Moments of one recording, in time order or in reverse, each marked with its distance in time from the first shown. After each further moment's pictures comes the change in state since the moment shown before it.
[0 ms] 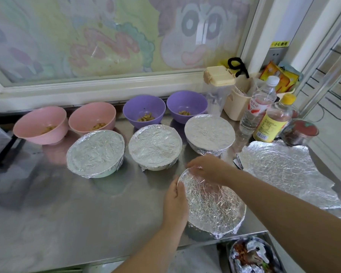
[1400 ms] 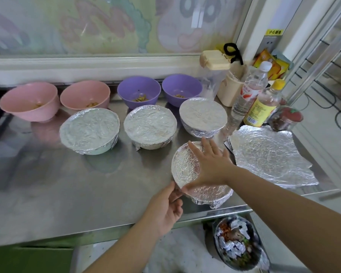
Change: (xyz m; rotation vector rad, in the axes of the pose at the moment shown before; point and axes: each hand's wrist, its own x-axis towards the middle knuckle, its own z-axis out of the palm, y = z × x) left_hand -0.043 -0.017 -0.035 -0.610 -0.182 -0.690; right_hand -0.057 -0.011 0.027 -0.256 -0.158 0.257
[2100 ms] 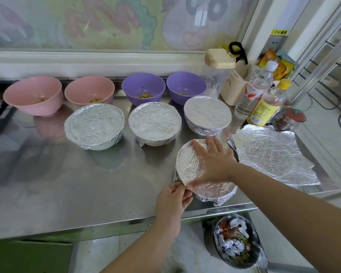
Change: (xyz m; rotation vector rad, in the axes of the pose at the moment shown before) left_hand -0.007 -0.019 0.007 0.071 0.046 0.307; right_hand 0.001 0.000 0.000 -0.028 -0.013 0.015
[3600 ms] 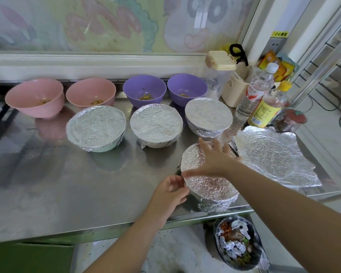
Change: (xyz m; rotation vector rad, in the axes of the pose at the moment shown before) left_hand 0.014 0.024 -0.022 0.398 -0.228 0.098; right_hand 0.010 -0.011 -0.008 0.245 -0.034 0.197
